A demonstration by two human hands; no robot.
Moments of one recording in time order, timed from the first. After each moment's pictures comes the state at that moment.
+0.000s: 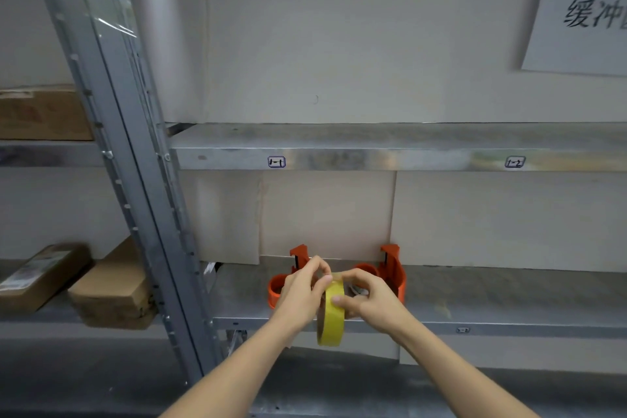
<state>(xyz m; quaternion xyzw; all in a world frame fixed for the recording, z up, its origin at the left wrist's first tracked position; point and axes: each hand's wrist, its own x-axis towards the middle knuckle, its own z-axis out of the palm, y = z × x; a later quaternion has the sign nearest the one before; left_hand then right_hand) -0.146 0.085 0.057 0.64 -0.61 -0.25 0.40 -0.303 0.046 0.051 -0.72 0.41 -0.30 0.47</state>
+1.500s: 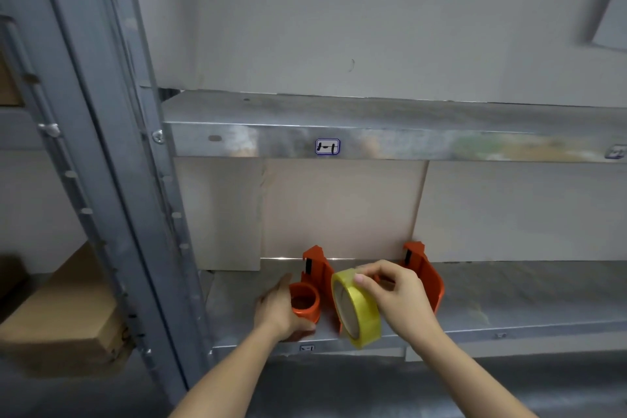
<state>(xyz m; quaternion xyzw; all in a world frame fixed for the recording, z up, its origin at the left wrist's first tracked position) -0.022 -0.017 -0.052 0.73 -0.60 -0.26 0.19 -0.228 0.016 0.045 -0.66 0.52 -0.43 0.33</state>
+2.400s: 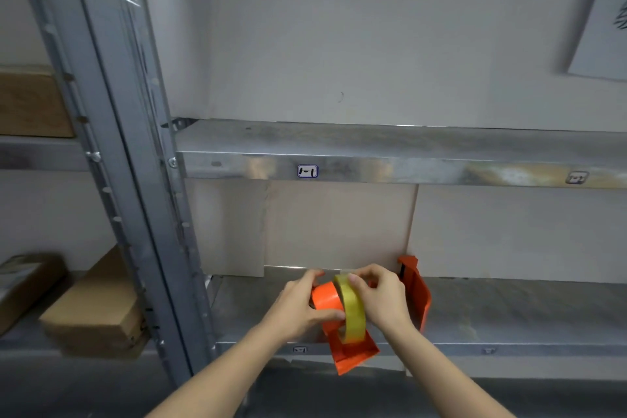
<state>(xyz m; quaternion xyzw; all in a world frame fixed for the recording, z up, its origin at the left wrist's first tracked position) -0.068 0.032 0.027 0.63 -0.64 -0.31 0.29 -0.235 0.010 0.059 -0.64 0.57 -0.42 0.31</state>
